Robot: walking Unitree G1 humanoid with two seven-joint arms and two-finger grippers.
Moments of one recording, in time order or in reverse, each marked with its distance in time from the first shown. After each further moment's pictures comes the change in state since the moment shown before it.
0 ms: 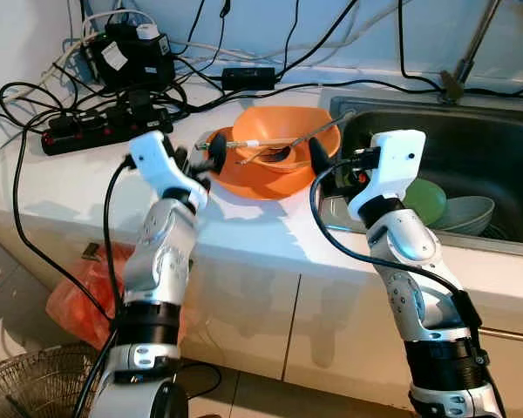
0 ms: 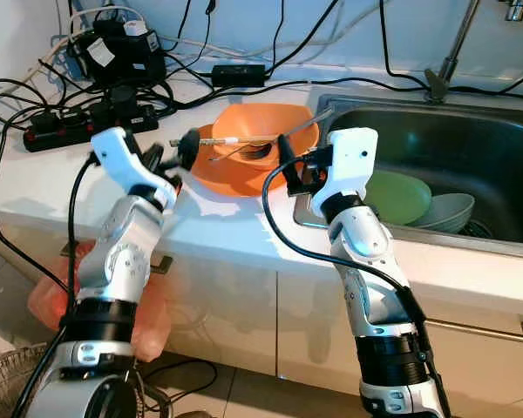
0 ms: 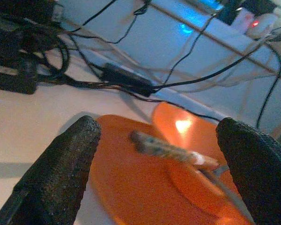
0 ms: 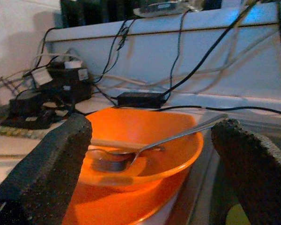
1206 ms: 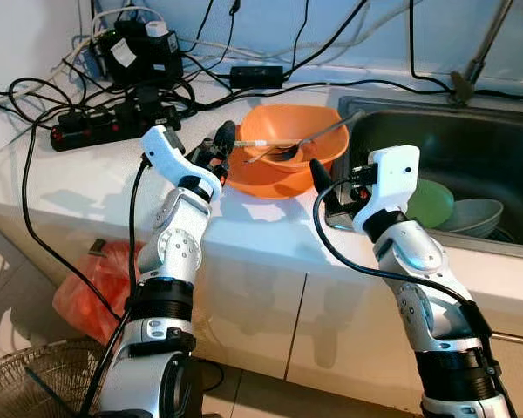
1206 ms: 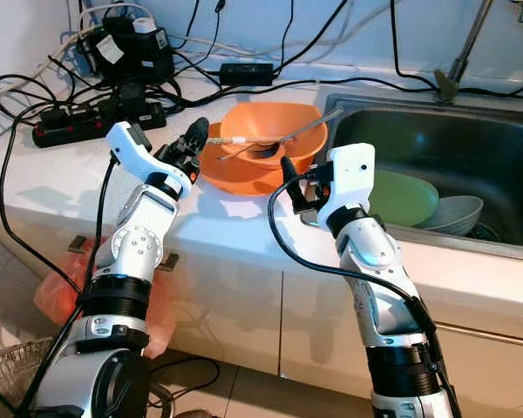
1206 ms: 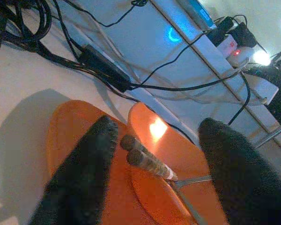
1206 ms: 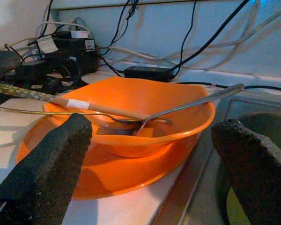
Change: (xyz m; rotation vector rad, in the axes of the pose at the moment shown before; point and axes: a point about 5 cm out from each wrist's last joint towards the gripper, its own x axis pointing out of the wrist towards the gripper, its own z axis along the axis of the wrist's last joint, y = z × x) left arm 0.019 -0.010 -0.006 -0.311 0.028 -0.052; right arm -0.010 -0.007 -0.014 -0.028 0.091 0.007
